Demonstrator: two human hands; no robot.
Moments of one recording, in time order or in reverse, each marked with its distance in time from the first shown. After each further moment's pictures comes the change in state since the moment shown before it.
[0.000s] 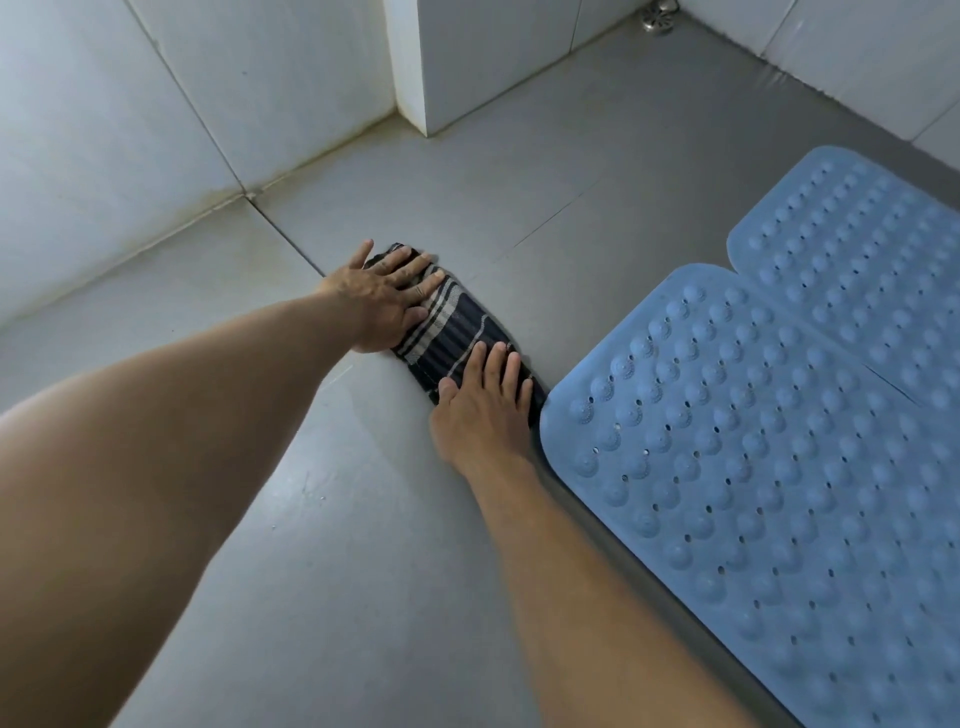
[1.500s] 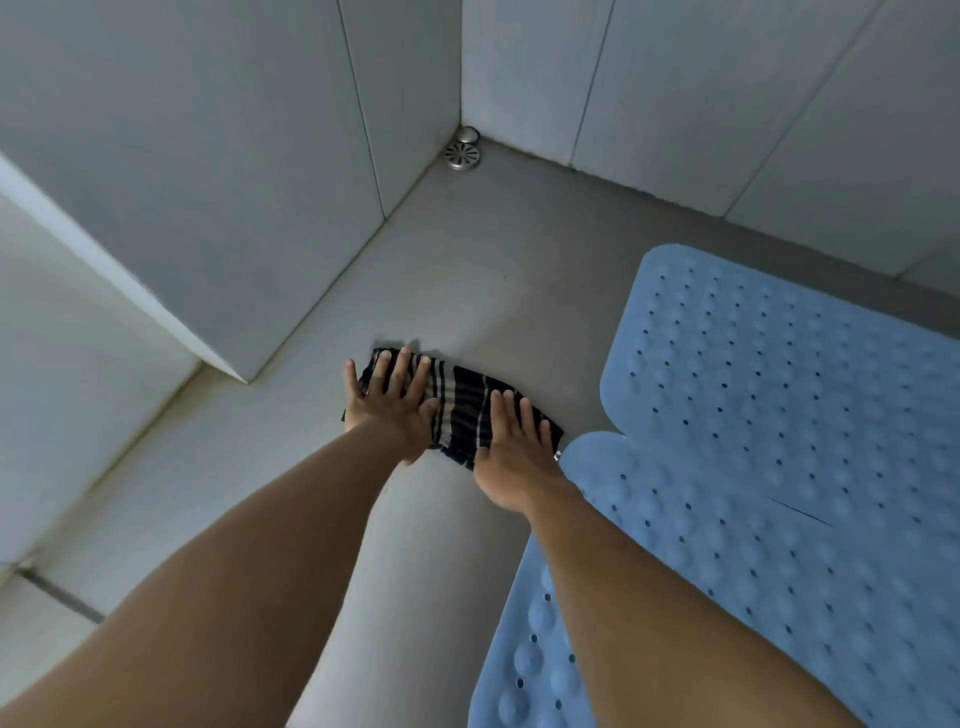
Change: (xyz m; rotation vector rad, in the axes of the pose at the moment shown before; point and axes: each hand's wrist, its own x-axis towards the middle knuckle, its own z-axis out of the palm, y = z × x) left_hand 0.242 0.076 -0.127 -0.112 -0.128 -0.056; right_hand 0.196 0.122 -0.182 0.119 -0.057 0.179
